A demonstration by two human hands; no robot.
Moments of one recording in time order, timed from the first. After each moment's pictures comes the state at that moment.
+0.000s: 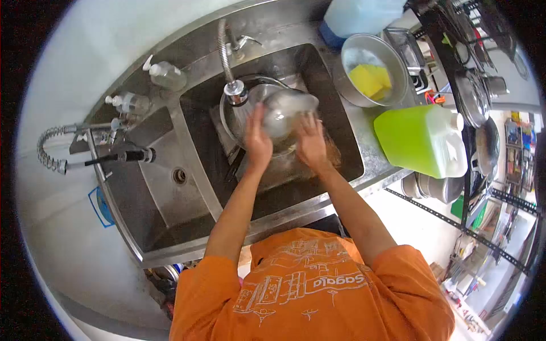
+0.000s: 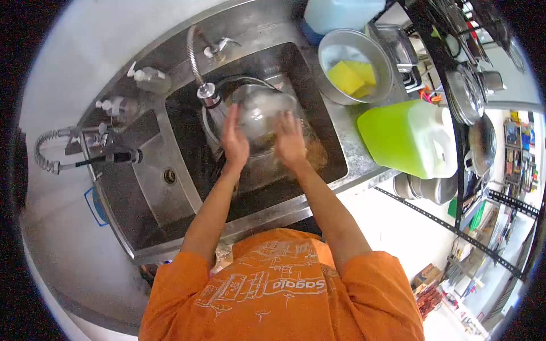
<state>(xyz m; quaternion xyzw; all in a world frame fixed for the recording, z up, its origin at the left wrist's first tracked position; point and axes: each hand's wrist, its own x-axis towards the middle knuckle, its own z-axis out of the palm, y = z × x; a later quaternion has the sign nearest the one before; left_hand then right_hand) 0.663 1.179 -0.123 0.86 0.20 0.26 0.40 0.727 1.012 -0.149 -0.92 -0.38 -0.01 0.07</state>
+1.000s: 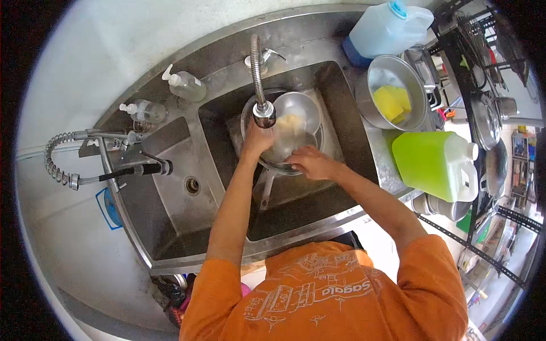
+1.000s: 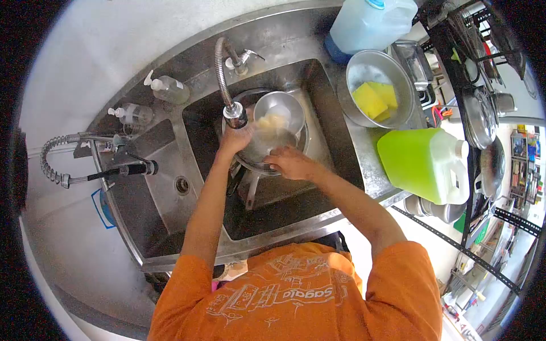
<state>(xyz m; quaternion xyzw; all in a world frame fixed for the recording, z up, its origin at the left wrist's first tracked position) 0.705 1.278 -0.131 0.87 0.21 0.03 0.44 0.751 1.061 -0.108 -0.74 -0.59 0.24 0.22</state>
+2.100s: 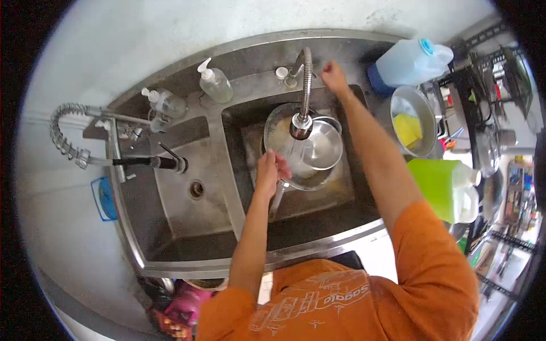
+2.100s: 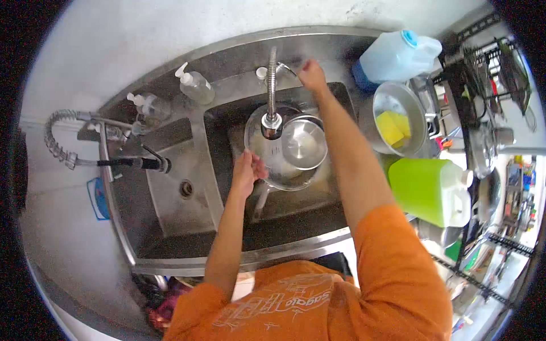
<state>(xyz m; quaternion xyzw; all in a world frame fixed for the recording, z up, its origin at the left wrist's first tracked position) 0.625 1.270 -0.130 0.40 0.39 0.05 0.83 0.997 1.219 -0.155 -0.88 -0.28 0.00 0.39</state>
